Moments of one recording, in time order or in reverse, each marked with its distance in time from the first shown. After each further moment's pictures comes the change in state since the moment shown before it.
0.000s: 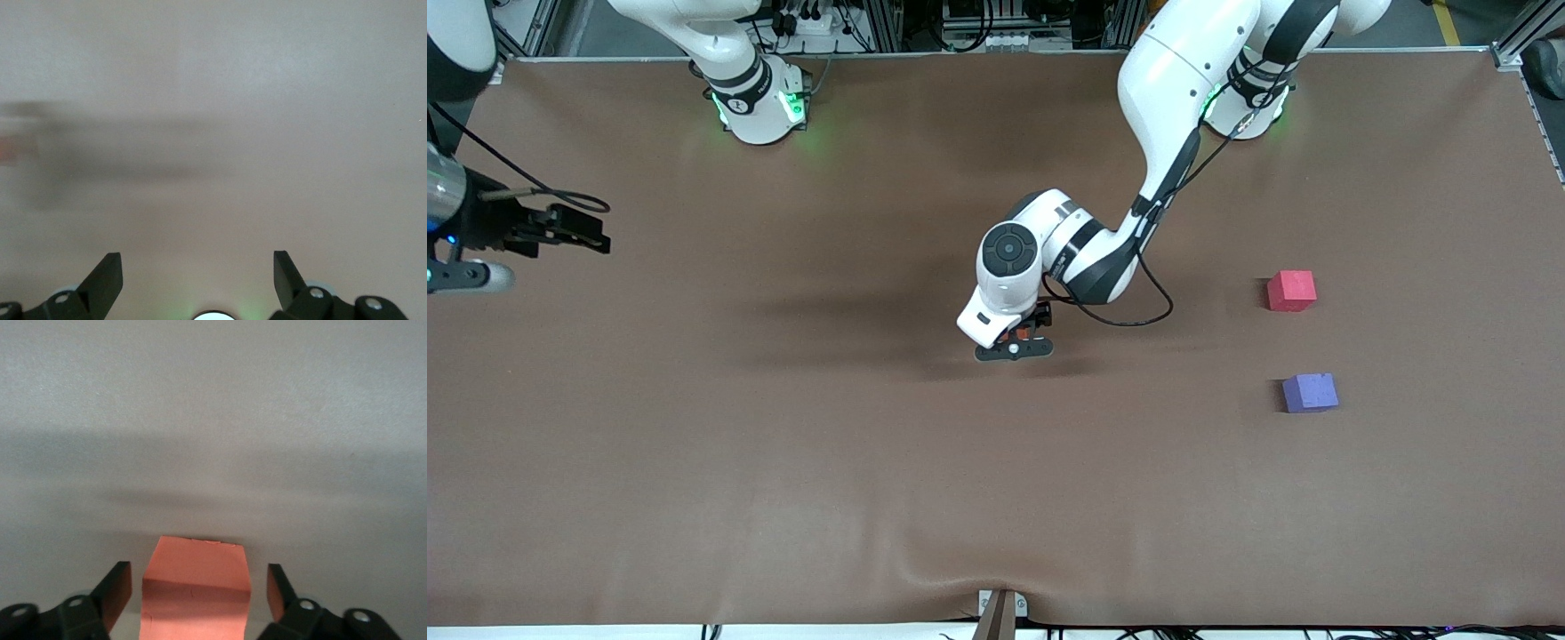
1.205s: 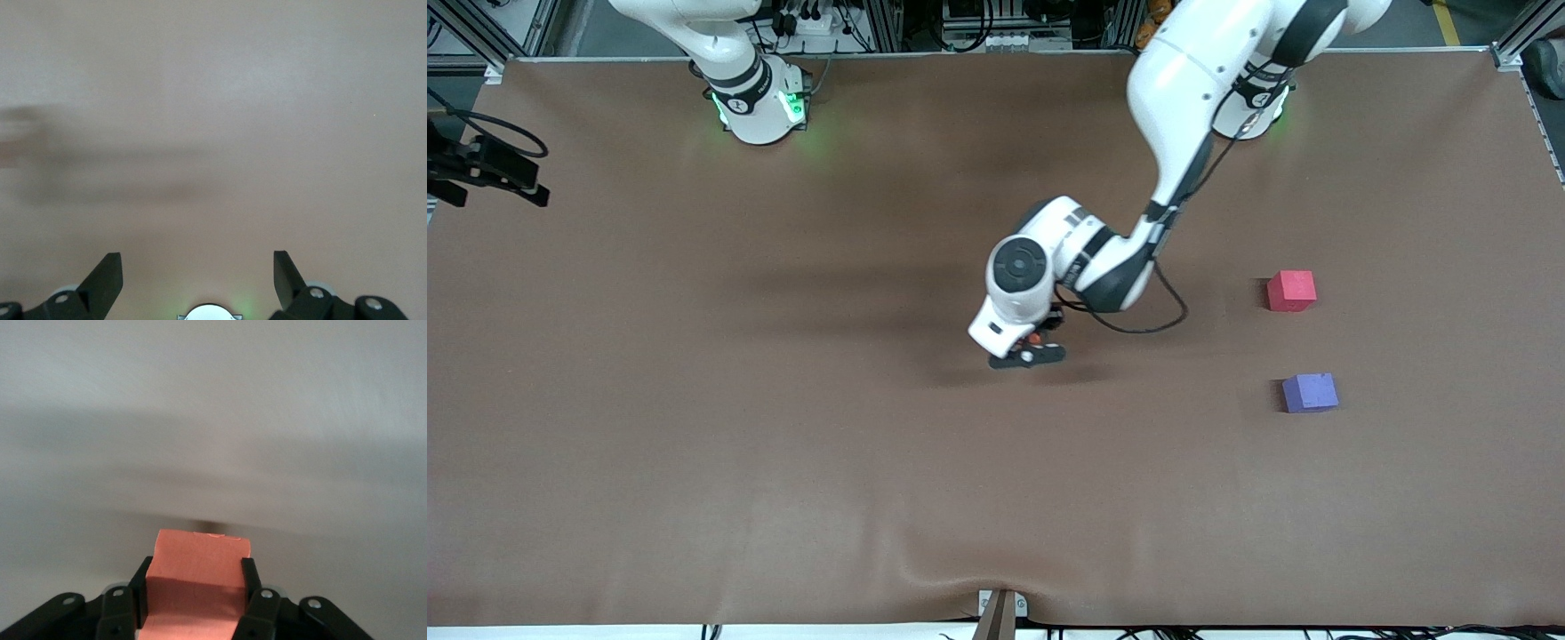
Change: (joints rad) left arm 0.087 -0.057 -0.004 0.036 -0.006 -0.158 0.012; right arm -0.035 -0.063 -0.003 0.090 -0.032 -0.090 0.018
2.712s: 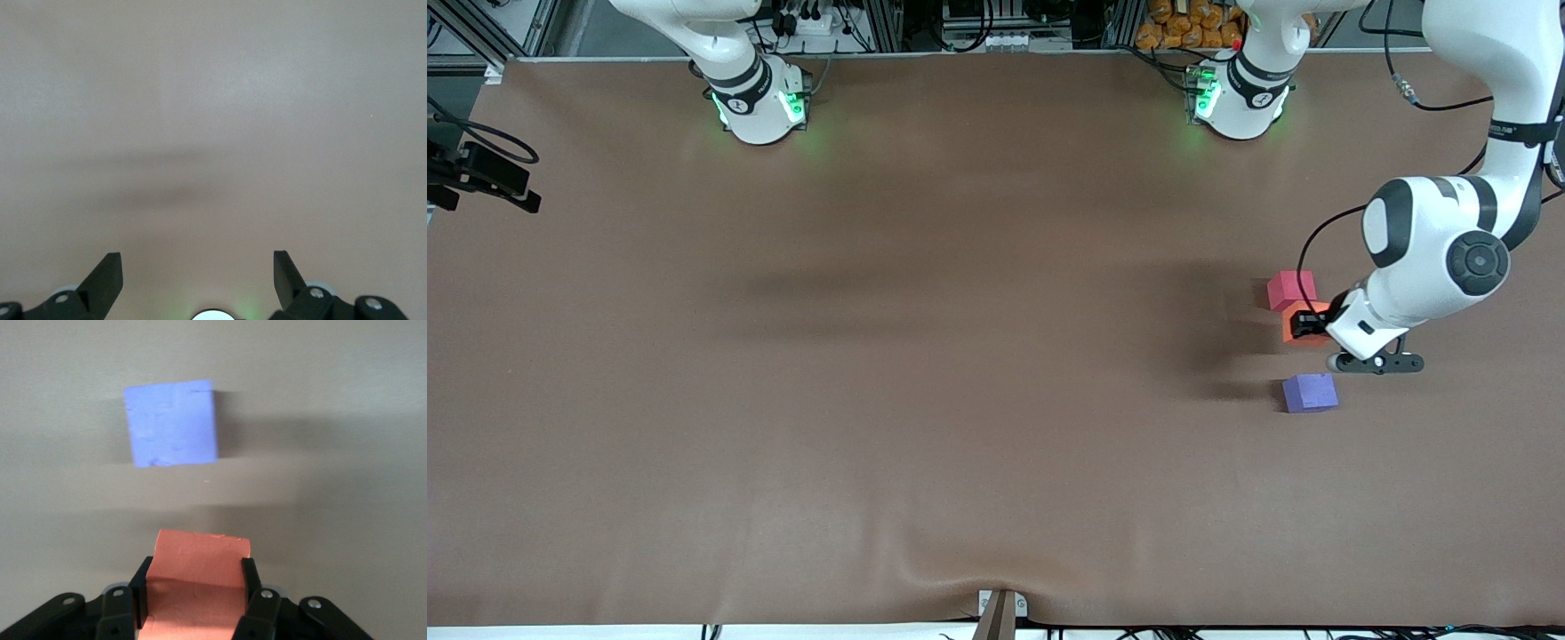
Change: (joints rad) left arm 0.737 -0.491 0.007 -0.754 0.015 0.264 0.900; right arm -0.006 0.010 0.008 0.006 0.001 0.013 0.021
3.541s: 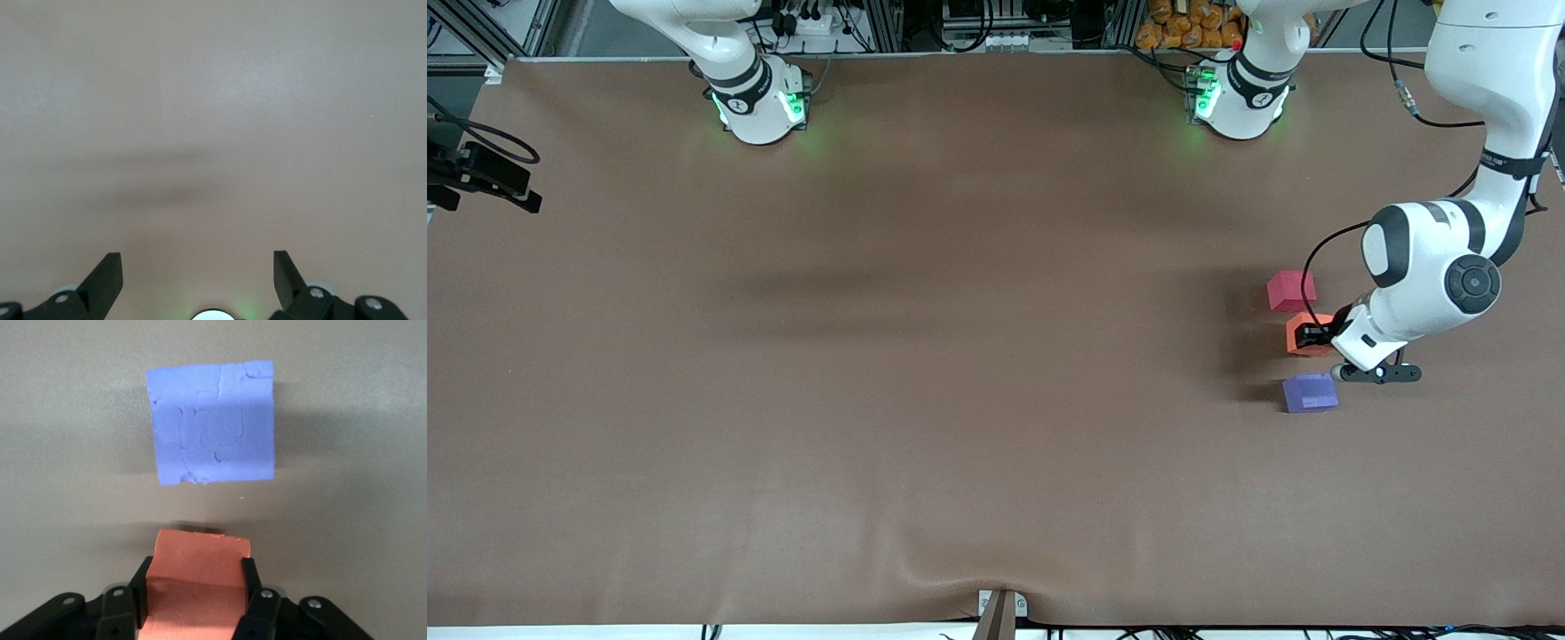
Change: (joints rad) left arm 0.041 0.102 -0.011 -0.003 0.000 0.099 -0.006; right arm 0.000 0.000 0.001 0.000 0.000 0.000 0.000
